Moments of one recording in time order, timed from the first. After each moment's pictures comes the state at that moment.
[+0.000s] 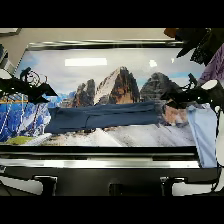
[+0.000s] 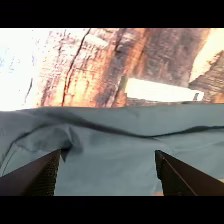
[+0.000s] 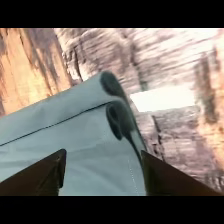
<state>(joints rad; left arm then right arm) 0.23 -1.67 1.63 1.09 -1.41 -1.57 -0.27 -1.60 1.35 -0.93 1.19 1.49</state>
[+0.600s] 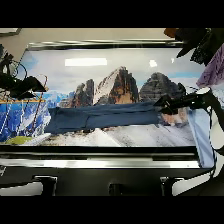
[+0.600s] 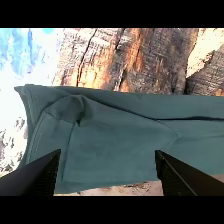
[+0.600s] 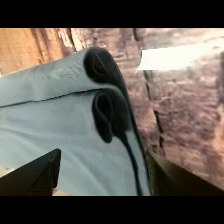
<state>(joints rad) 0.21 -1.49 1.64 1.23 -1.47 -1.62 -0.30 -1.79 1.36 -0.79 1.29 1.28</state>
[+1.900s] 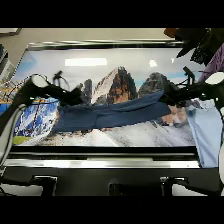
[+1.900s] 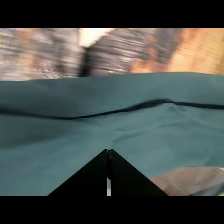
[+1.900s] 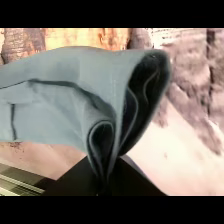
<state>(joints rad) -0.16 -1.62 1.41 0.96 -1.11 -1.70 -0.19 -1.42 1.36 -0.95 1.37 1.51</state>
